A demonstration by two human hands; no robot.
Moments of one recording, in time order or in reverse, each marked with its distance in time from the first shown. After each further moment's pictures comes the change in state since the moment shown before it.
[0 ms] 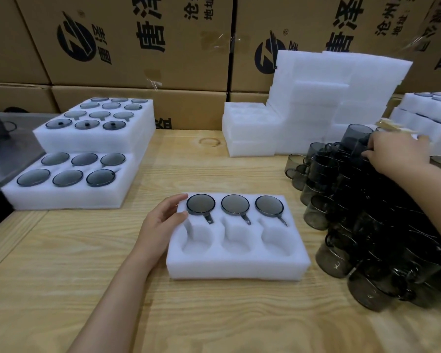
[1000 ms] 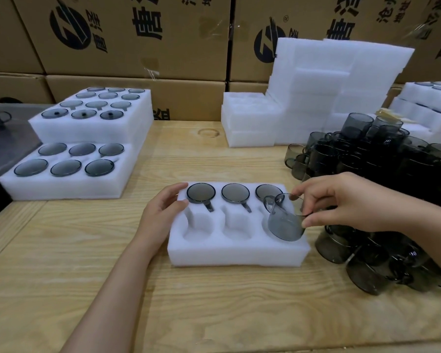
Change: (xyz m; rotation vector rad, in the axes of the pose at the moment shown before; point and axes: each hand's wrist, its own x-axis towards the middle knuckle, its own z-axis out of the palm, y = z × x) left_hand 0.002 0.000 0.001 0.002 0.008 0.010; right_hand -0.127 -0.048 -0.033 0.863 -0.573 -0.746
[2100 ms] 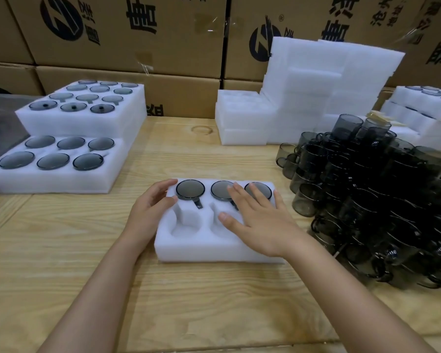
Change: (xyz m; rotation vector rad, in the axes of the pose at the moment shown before) left_hand 0.002 -0.007 -0.002 0.031 -0.014 0.050; right_hand 0.049 -0.017 0.098 -0.421 -0.022 0.227
